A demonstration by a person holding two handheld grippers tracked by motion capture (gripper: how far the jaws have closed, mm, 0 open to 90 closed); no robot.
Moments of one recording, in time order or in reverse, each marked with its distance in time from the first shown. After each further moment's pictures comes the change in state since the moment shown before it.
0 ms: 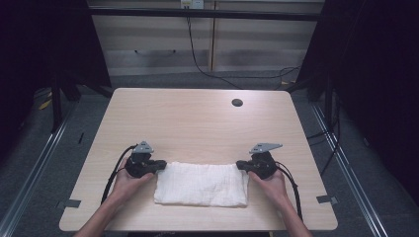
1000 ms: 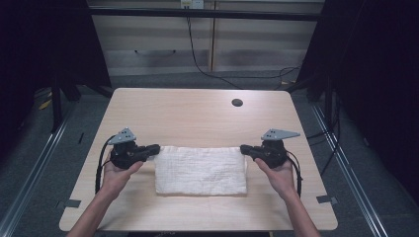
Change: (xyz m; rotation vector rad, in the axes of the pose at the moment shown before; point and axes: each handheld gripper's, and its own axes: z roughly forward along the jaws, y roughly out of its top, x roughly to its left) left arm -0.006 0.033 -0.060 -0.254 -0.009 -0.016; right arm 0.003 0.043 -0.051 -0.186 0.013 -0.012
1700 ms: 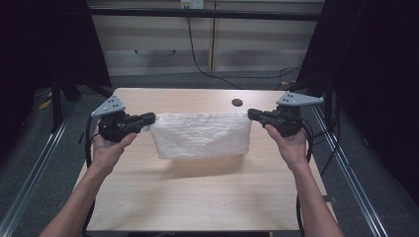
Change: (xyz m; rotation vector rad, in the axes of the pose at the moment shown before) left arm -0.005 0.089 -0.034 -0.137 0.048 0.100; right arm -0.006 0.095 -0.045 -0.167 -0.033 -0.072
